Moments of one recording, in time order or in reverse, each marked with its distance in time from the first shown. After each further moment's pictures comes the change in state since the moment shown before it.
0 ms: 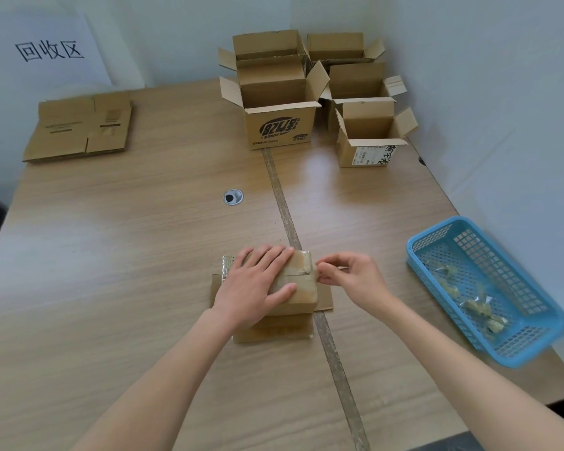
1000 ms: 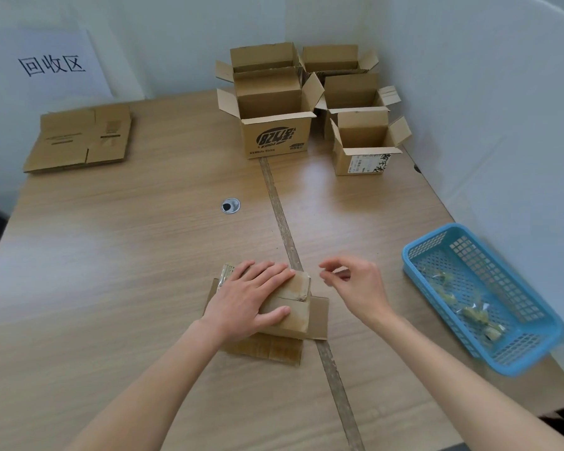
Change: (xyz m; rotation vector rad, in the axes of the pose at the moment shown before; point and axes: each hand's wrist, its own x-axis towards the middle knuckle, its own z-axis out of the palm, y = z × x) left_hand -0.009 -0.008 -0.001 -0.040 -0.026 0.142; right_hand -0.003 -0.001 -0.012 -0.482 0.189 -0.204
